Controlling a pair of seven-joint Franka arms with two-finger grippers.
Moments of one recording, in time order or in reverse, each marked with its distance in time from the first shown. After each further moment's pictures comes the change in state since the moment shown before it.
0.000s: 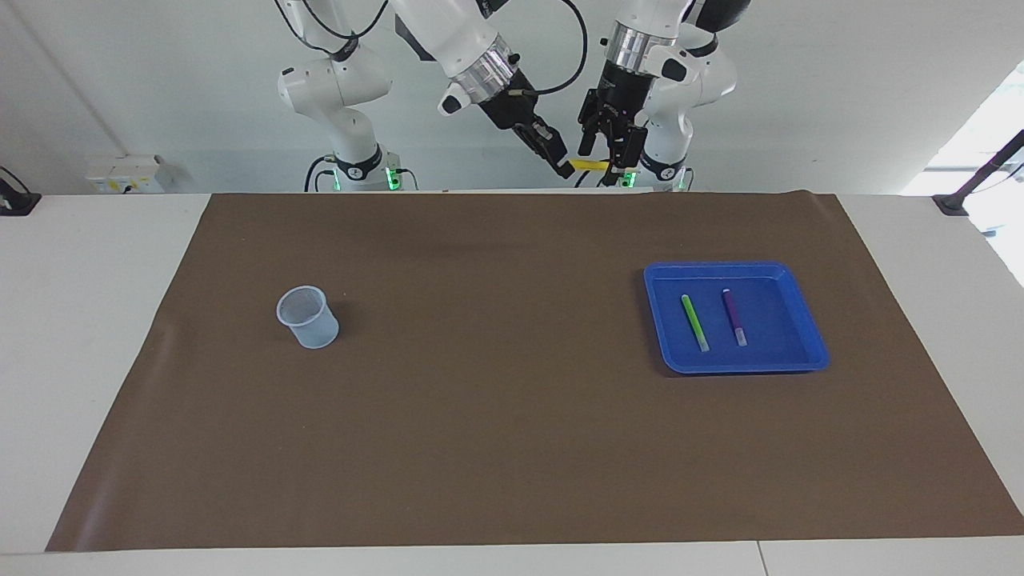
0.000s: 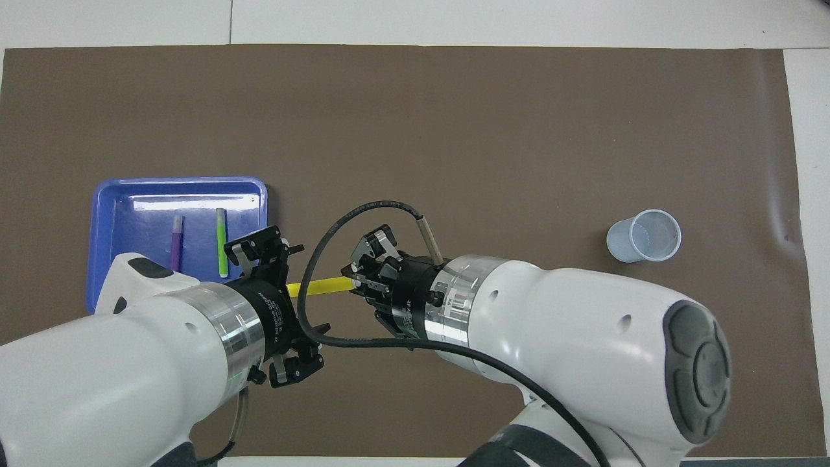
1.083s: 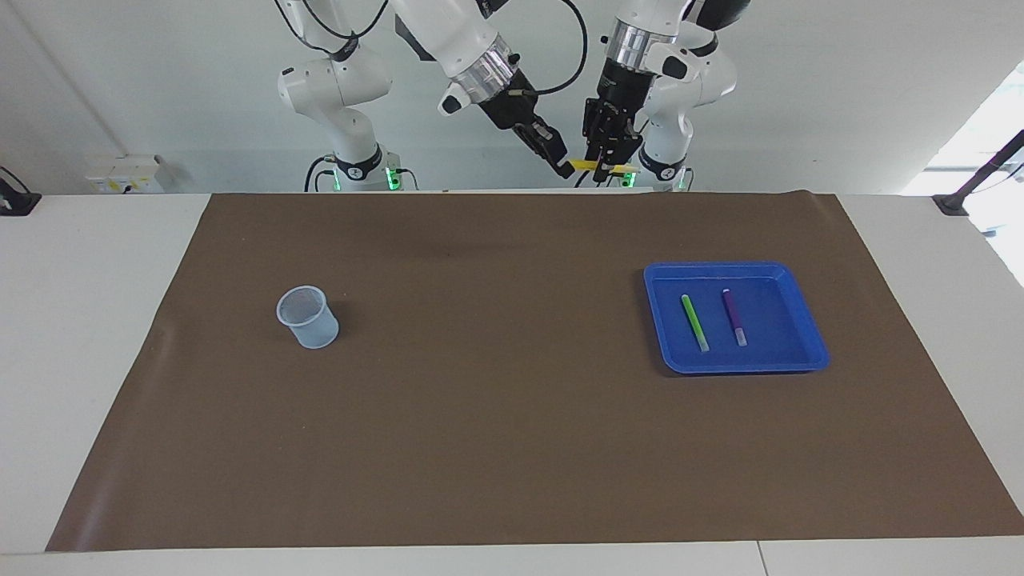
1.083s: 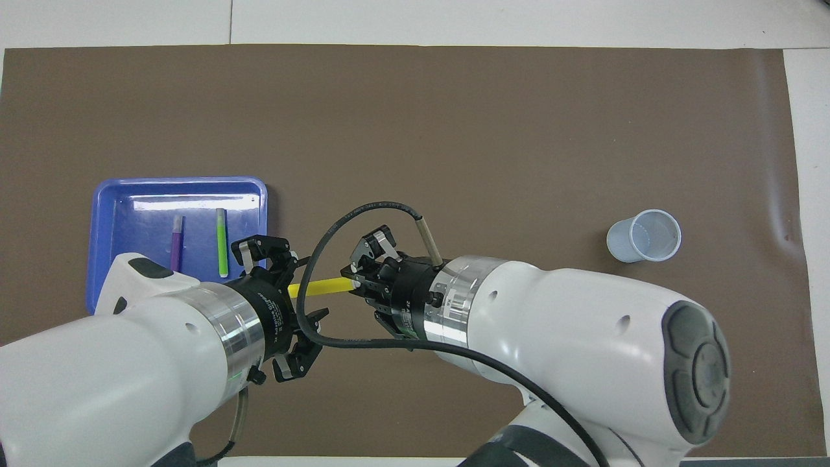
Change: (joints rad) left arm -0.001 -0.001 0.003 0.005 0.001 0.000 0.002; right arm 0.000 0.000 0.000 0.000 0.000 0.000 0.000
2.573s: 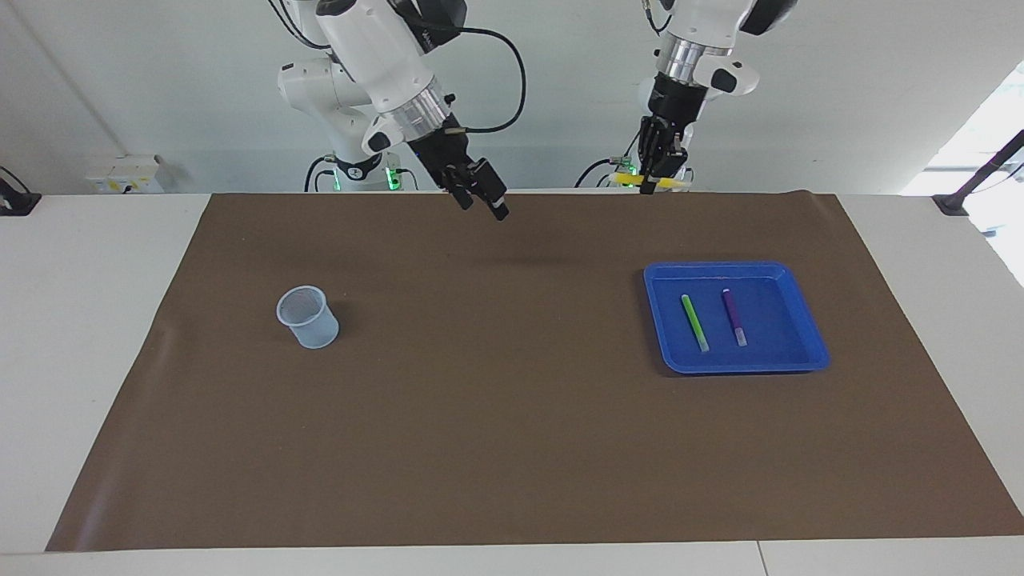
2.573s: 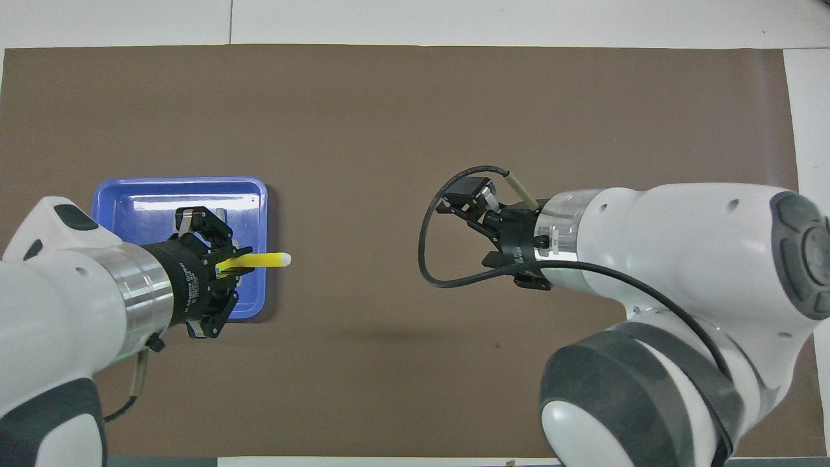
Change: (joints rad) left arm 0.112 0.024 0.083 -0.022 0.038 -0.035 0.543; right arm -0.238 0.005 -0.021 -0.013 -0.137 -0.182 -0.517
